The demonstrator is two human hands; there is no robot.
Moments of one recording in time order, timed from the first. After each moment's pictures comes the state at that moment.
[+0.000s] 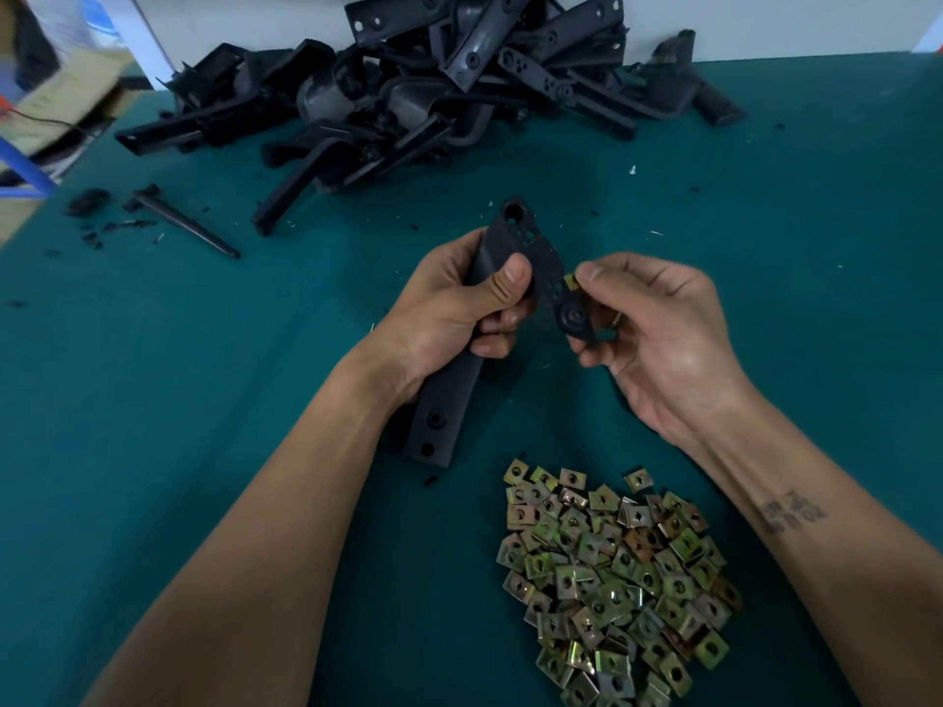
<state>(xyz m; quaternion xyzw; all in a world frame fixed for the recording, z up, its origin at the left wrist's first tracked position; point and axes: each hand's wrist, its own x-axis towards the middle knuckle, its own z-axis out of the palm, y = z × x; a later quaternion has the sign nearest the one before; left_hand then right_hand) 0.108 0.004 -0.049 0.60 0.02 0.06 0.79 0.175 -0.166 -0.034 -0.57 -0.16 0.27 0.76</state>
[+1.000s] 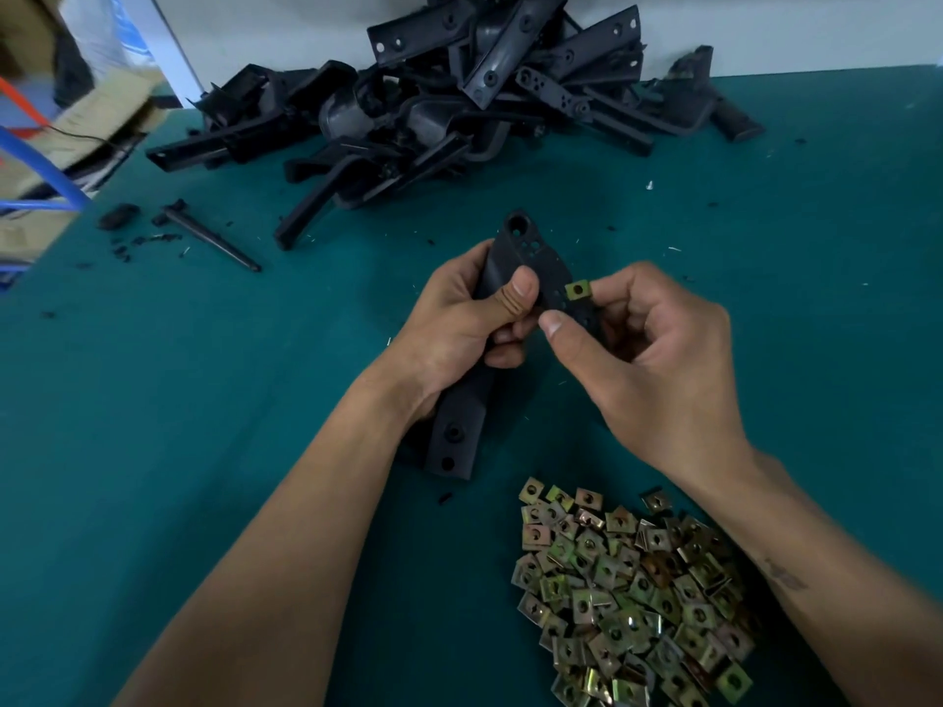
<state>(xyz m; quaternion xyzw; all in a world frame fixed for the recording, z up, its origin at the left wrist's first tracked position) 0.108 0.003 -0.050 0.60 0.03 0.11 0.79 0.162 -0.161 -0.048 -0.75 -0.34 -0.04 0.56</state>
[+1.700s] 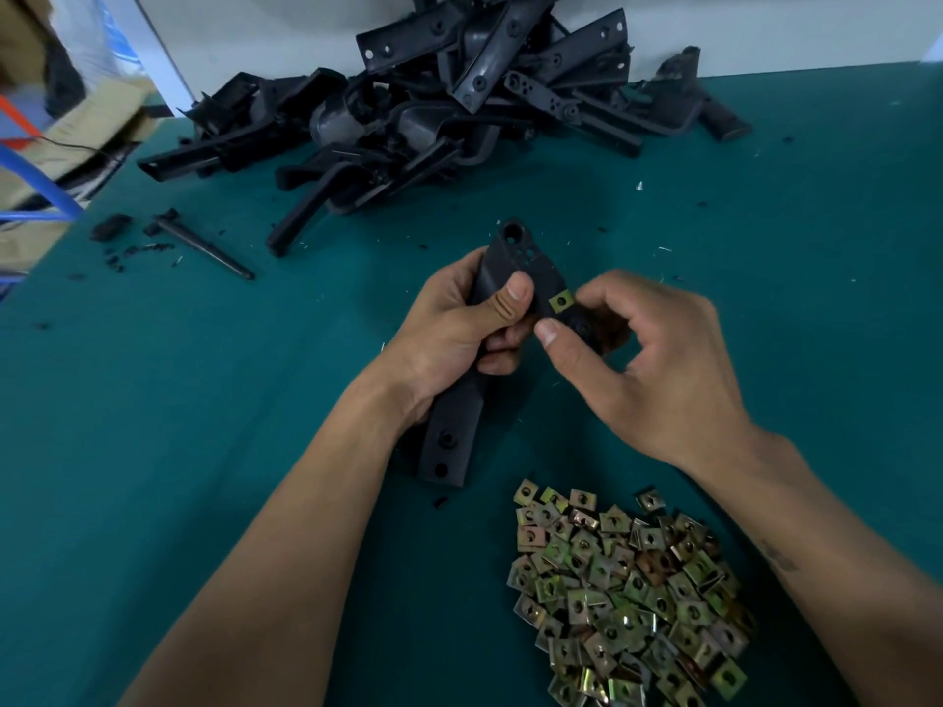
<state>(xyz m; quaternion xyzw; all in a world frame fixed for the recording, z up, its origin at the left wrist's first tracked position) 0.106 0.003 -0.049 0.60 0.03 0.09 0.79 0.179 -0.169 -0.048 -0.77 -0.44 -0.09 0.45</state>
